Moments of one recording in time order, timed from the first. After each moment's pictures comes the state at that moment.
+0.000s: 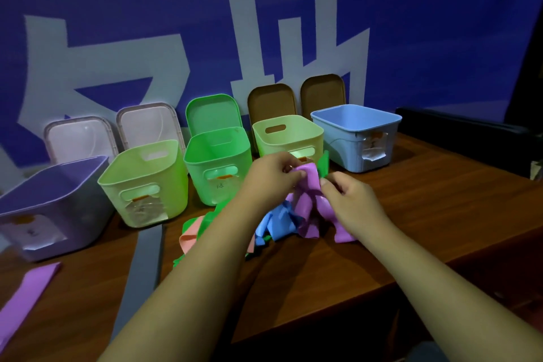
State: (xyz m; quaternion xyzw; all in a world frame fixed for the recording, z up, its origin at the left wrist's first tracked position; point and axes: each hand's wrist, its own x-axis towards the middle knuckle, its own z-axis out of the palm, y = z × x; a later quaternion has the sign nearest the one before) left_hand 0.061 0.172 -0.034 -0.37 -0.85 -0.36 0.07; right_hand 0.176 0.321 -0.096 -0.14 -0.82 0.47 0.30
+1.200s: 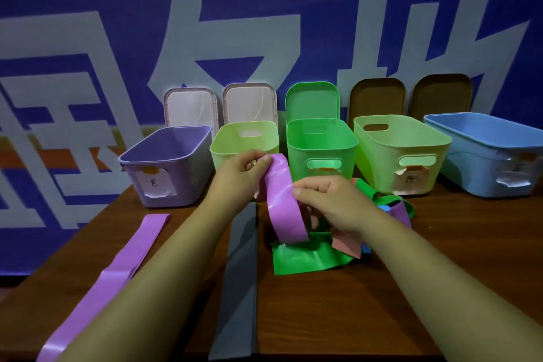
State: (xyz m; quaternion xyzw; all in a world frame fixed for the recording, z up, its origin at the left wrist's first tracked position) left_hand -0.007 -0.052 -0.047 -0.18 -0.82 -0.52 0.15; right_hand 0.074 0.148 -0.061 0.10 -0.80 0.58 0.07
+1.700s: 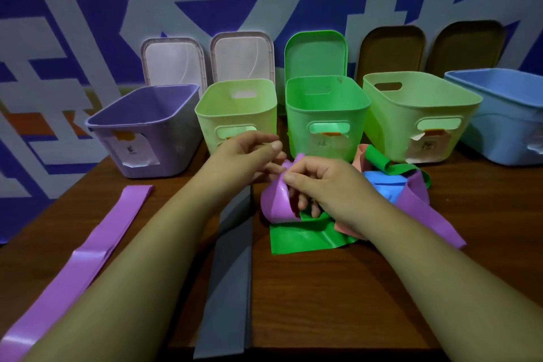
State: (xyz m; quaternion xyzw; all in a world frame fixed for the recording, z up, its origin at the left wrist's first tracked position) left_hand -0.004 -0.049 -0.070 -0.19 -0.71 -0.67 -0.10; right_hand 0.055 0.143 -0.107 0.09 -0.79 0.61 0.06
